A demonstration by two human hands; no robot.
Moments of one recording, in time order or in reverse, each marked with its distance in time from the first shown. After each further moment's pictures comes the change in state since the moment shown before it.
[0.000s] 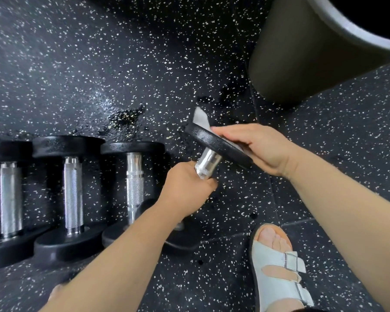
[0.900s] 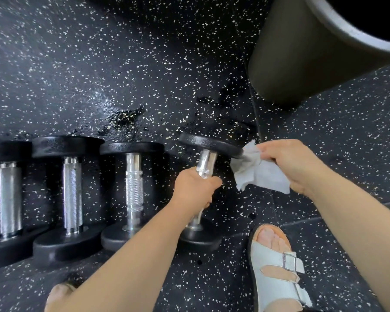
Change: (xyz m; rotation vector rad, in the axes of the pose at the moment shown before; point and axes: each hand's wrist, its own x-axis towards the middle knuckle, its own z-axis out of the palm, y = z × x) left_hand 0.012 -0.011 0.024 -0.276 -0.060 -0.217; right_hand -0.019 0.038 -0.033 -0.071 0.396 0.252
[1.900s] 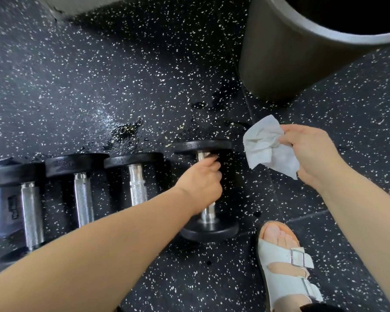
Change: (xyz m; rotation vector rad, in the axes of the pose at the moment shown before) left_hand 0.011 0.028 -0.001 2.216 -0.312 0.944; right_hand 0.000 0.006 -0.025 0.378 0.239 -0.041
